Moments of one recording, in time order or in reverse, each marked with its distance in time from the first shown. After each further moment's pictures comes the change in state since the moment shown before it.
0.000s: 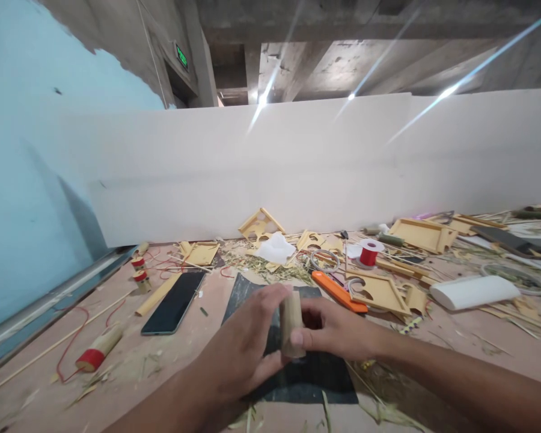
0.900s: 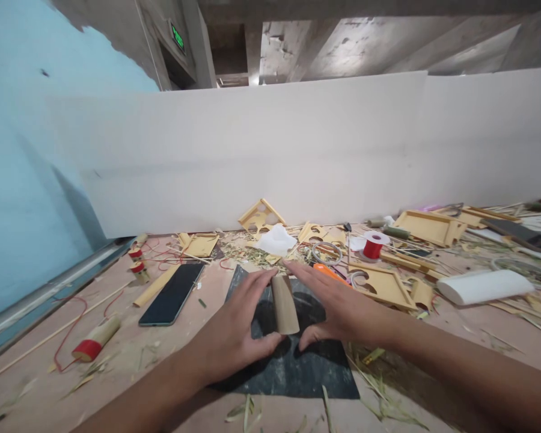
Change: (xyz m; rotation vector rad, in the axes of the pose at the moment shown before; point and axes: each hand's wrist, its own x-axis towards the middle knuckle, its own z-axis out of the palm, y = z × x) left_hand 0.005 -0.013 -0.002 -0.121 -0.041 -0.237; right_hand -0.003 0.004 -0.021 -0.693 0.140 -0.253
